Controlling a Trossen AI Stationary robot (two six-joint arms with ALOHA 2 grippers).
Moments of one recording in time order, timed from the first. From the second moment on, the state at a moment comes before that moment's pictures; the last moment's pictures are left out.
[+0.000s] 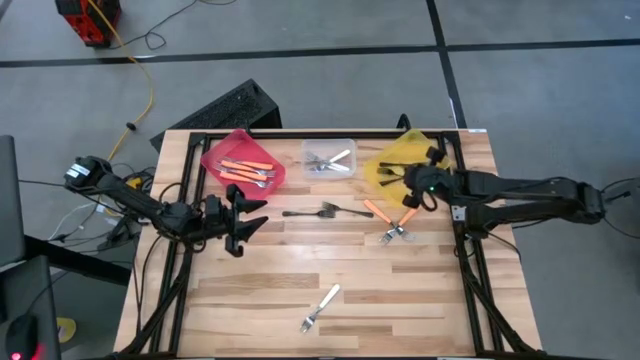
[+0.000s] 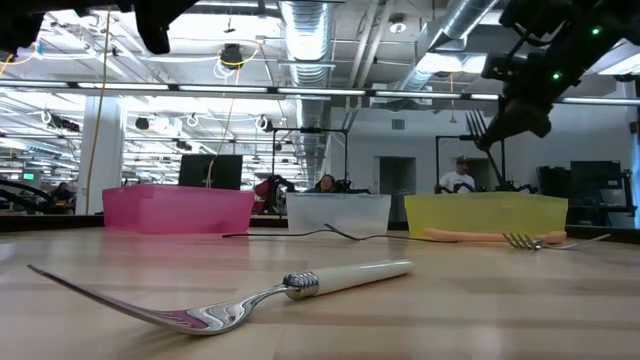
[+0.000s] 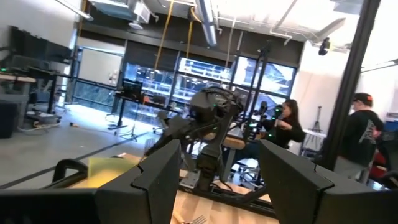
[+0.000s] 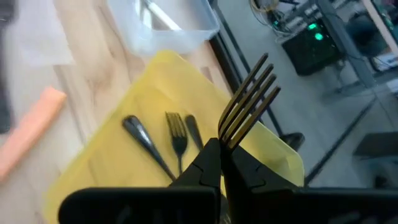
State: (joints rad) left arm -0.39 0.93 0.29 0.99 -0.60 -0.06; right arm -0.20 0.82 0.57 -0.51 0.63 -0.20
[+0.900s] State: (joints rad) left arm -0.39 0.93 0.29 0.97 -0.61 -0.12; right arm -0.34 1.06 0.57 -0.47 0.61 -0.16
